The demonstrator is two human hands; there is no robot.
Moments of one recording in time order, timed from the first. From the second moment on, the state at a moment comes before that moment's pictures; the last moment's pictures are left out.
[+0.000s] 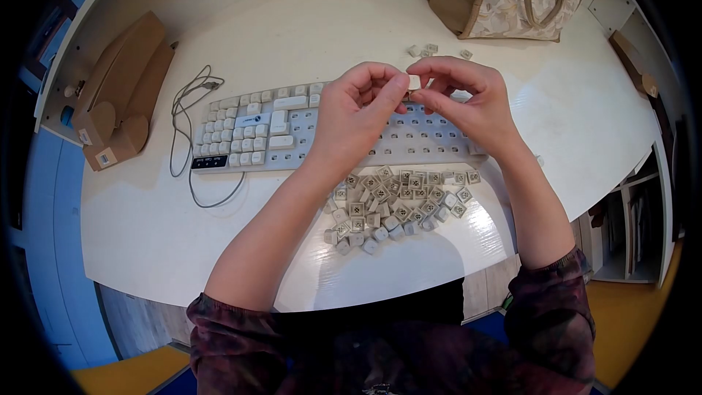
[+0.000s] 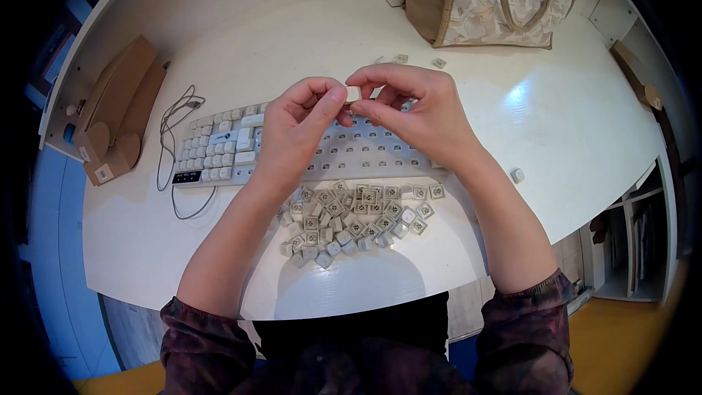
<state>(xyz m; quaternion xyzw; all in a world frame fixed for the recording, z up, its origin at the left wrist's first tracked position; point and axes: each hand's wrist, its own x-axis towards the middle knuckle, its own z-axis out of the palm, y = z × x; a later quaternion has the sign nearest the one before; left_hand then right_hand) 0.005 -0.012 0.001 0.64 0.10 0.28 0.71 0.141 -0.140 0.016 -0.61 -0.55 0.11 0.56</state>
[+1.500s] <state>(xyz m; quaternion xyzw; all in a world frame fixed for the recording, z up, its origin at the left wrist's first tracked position) 0.009 -0.019 -0.018 0.97 0.02 0.24 0.09 0.188 -0.143 0.001 -0.75 -0.50 0.15 0.42</state>
